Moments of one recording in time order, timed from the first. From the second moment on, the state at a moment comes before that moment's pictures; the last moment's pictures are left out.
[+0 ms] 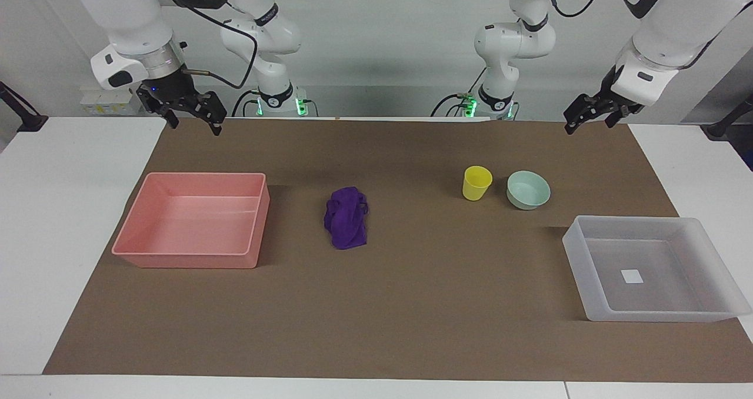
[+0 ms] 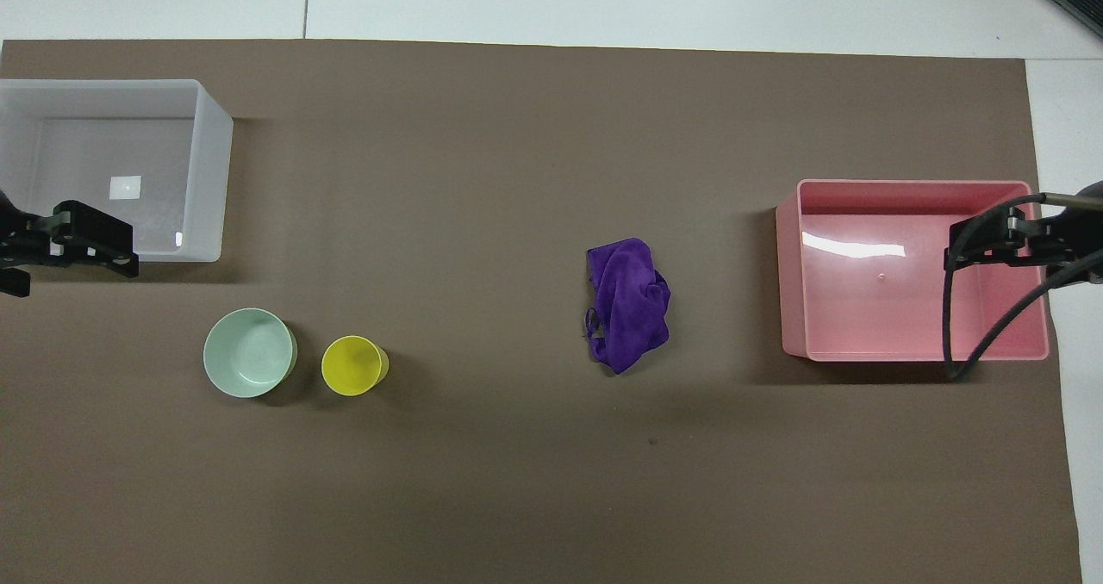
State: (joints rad) left arm -0.03 0.01 -0.04 -1.50 -0.01 1.39 -0.21; right arm -0.03 -0.01 0.02 -1.57 -0.02 1.50 0.18
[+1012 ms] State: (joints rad) left arm -0.03 0.01 -0.04 -1.51 -0.01 1.41 -0.21; right arm -0.03 -0.01 0.03 -1.59 -0.02 1.55 0.18
